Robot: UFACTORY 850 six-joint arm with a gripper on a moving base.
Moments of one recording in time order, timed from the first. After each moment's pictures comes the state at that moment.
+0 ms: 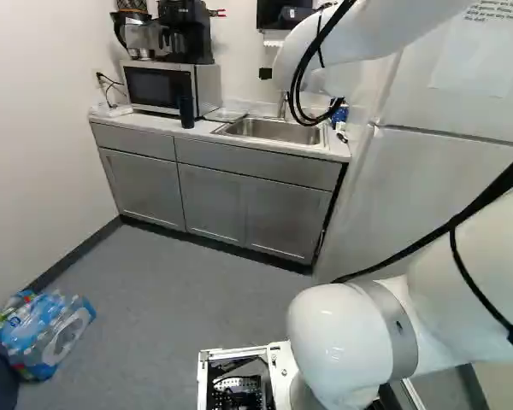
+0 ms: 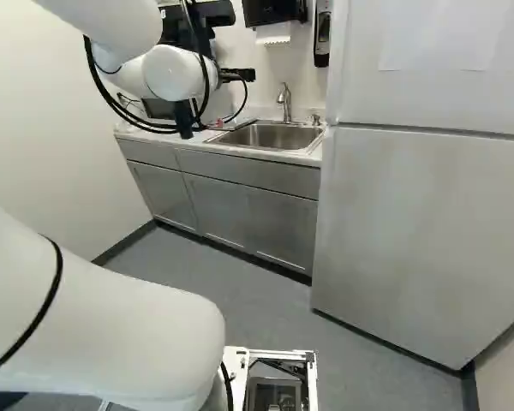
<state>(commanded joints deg) 0.0 17.1 -45.2 0.0 23.9 0.0</state>
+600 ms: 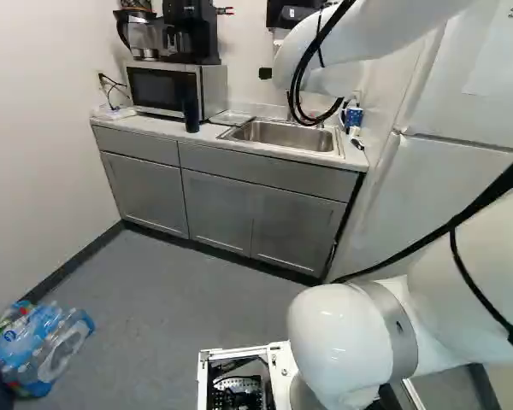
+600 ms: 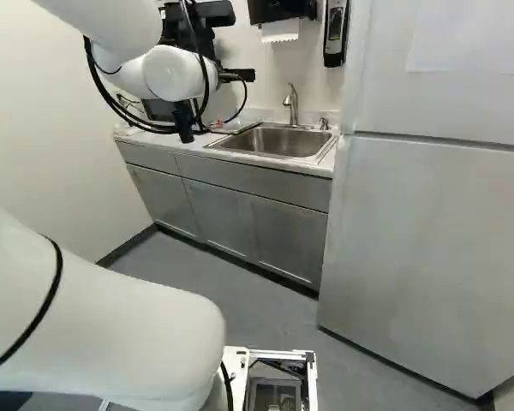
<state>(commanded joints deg) 0.0 17.1 -45.2 0.0 23.9 0.0</state>
